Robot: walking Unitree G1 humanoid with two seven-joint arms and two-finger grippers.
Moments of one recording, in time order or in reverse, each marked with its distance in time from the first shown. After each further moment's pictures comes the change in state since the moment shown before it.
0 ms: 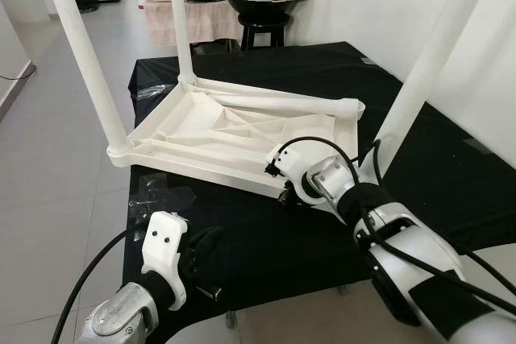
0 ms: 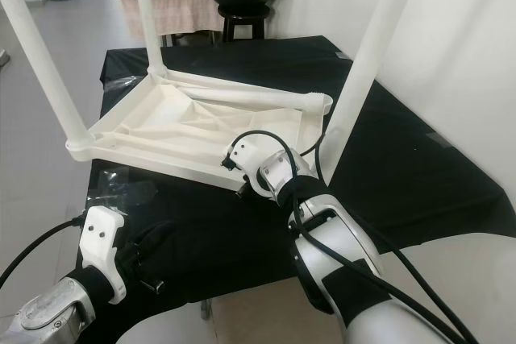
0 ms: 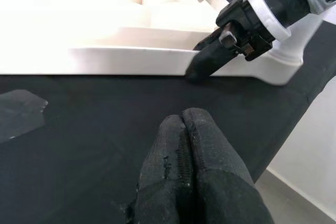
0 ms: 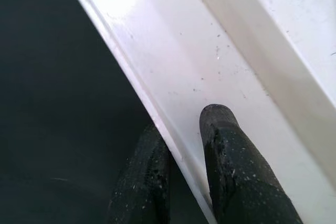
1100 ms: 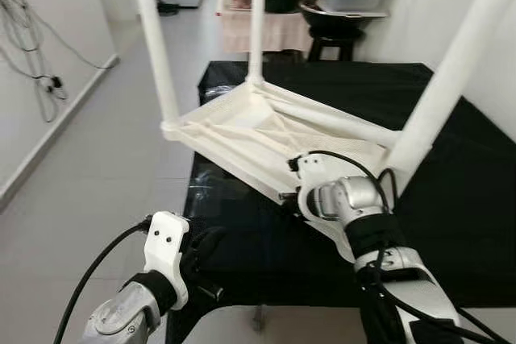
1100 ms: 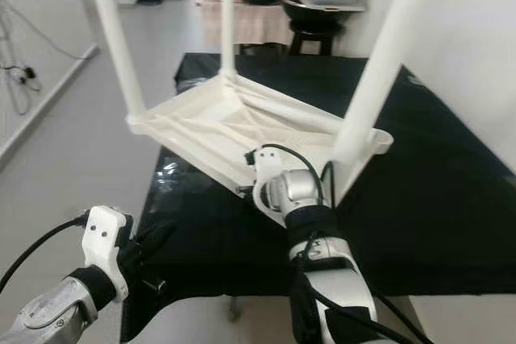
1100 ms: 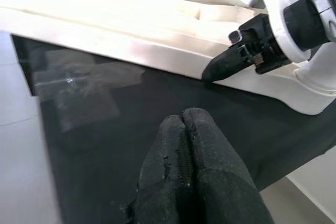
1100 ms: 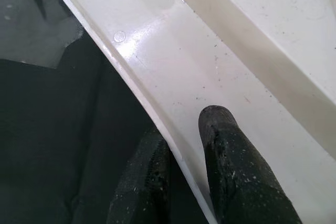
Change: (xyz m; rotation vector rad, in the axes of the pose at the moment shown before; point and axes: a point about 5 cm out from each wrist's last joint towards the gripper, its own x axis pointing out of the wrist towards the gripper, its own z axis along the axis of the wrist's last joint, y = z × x) left arm 0.001 0.001 -0.001 -0.002 0.002 -0.008; right arm -0.010 -0.013 -0.038 0.474 -0.090 -0.234
